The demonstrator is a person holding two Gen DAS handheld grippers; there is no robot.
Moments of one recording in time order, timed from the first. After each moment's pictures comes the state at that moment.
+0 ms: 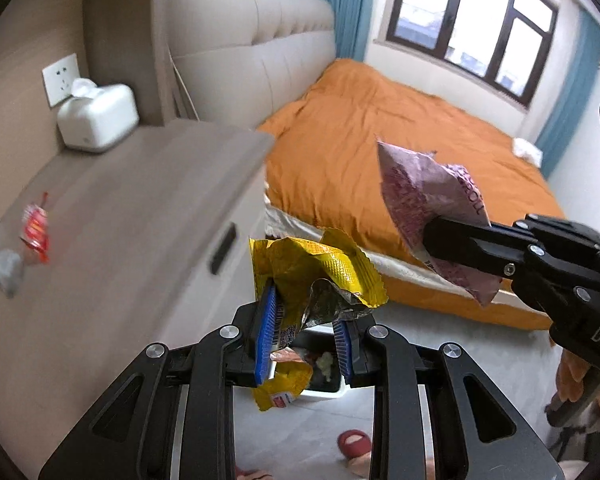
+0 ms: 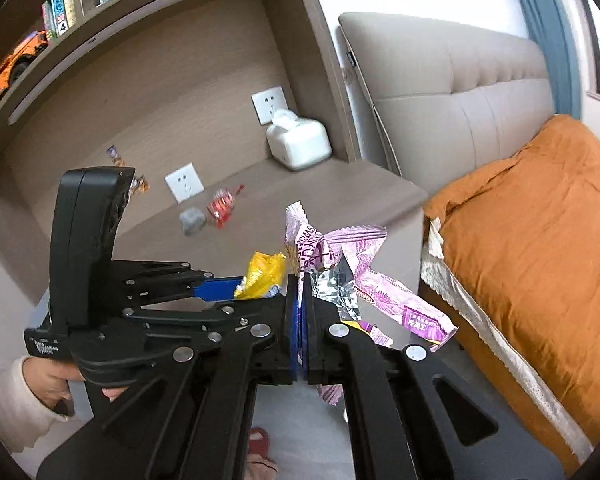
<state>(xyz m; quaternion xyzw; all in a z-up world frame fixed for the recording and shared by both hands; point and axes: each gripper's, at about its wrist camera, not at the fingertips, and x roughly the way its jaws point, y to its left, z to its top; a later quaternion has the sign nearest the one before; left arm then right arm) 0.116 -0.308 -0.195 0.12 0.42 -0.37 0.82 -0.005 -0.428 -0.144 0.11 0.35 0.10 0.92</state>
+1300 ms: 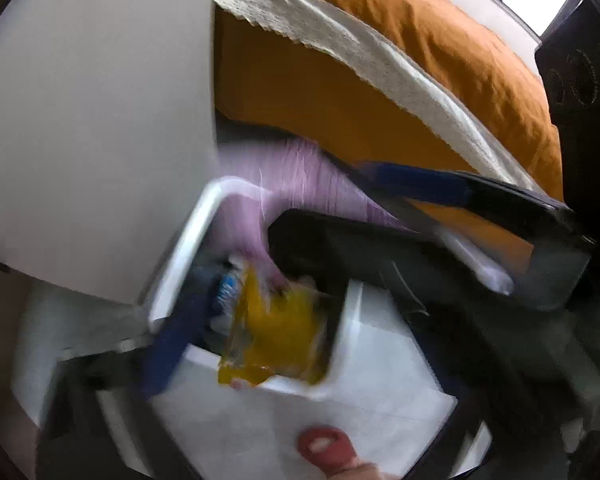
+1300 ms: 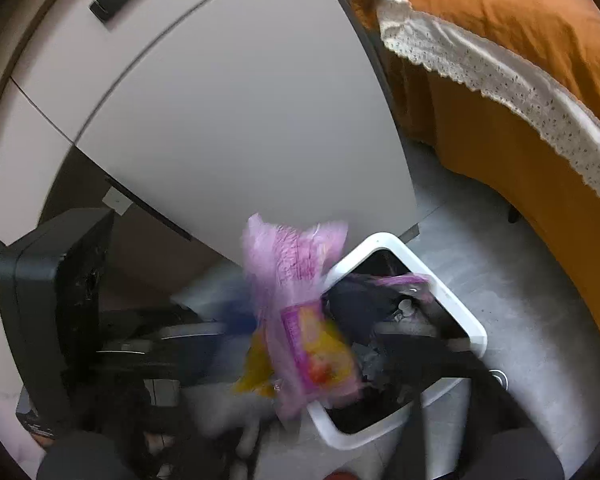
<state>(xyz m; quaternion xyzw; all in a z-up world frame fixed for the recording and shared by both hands) 0.097 -0.410 -0.614 0.09 0.55 -0.33 0.77 0.016 -0.510 -0.579 0.19 0.47 0.14 0.85</state>
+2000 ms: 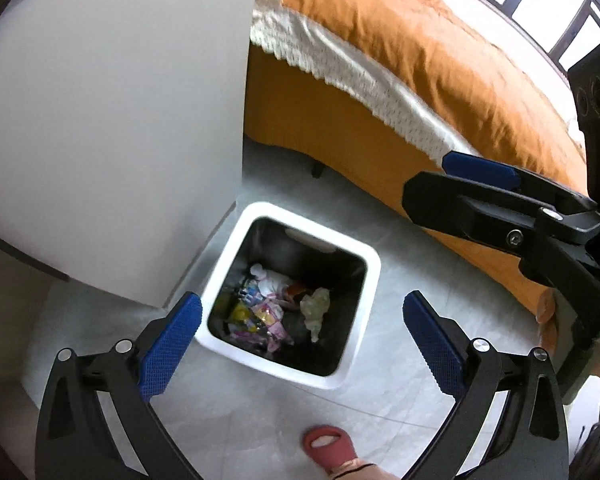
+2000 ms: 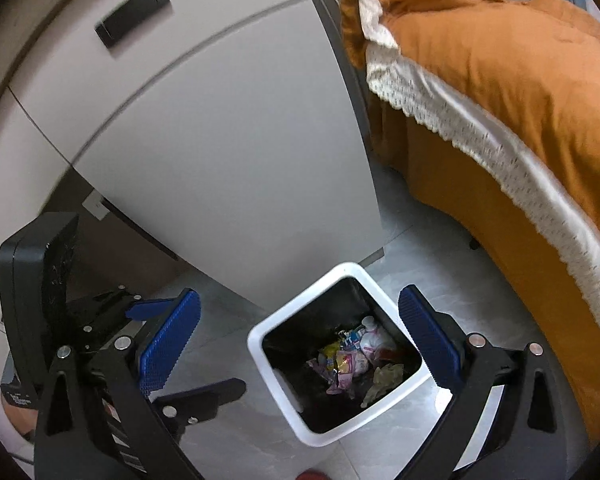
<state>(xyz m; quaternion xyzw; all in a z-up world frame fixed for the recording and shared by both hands) 0.105 -0.378 -0.551 0.08 0.54 -0.31 0.78 0.024 -0.509 -0.502 0.15 0.47 0.10 0.86</state>
